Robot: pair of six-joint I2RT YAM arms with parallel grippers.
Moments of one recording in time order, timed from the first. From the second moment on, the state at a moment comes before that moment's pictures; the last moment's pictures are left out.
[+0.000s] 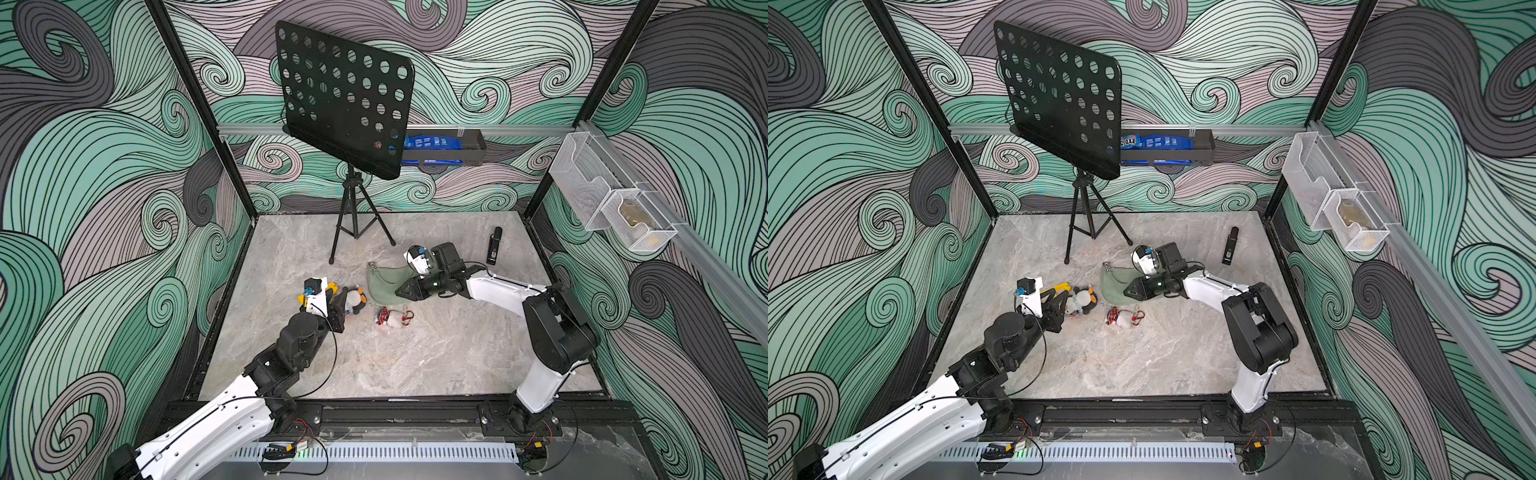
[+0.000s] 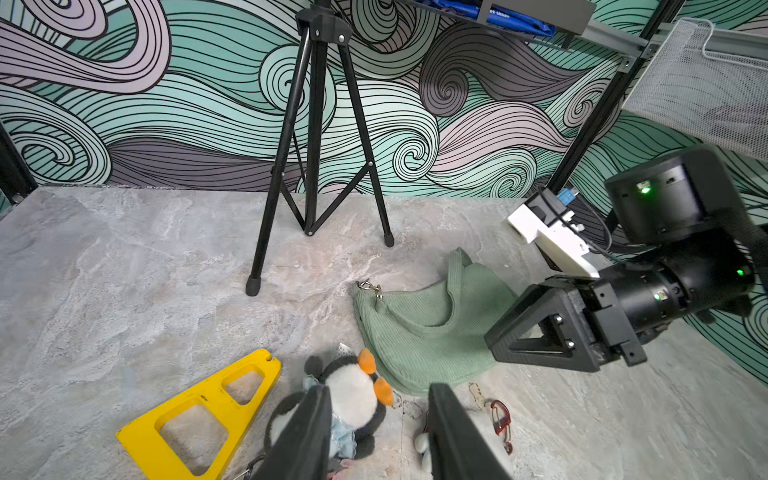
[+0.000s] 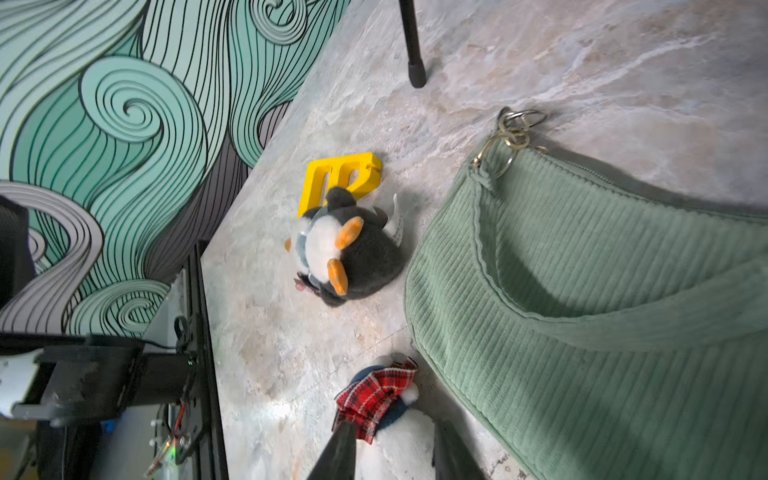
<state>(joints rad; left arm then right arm) -0.75 0.61 0.39 0.00 -0.44 -0.29 0.47 1.75 1.07 -0.14 -0.67 0.16</state>
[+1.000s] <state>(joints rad) -0.32 1.27 0.42 0.48 -0.71 0.06 0.19 1.31 0.34 0.76 0.18 0.09</state>
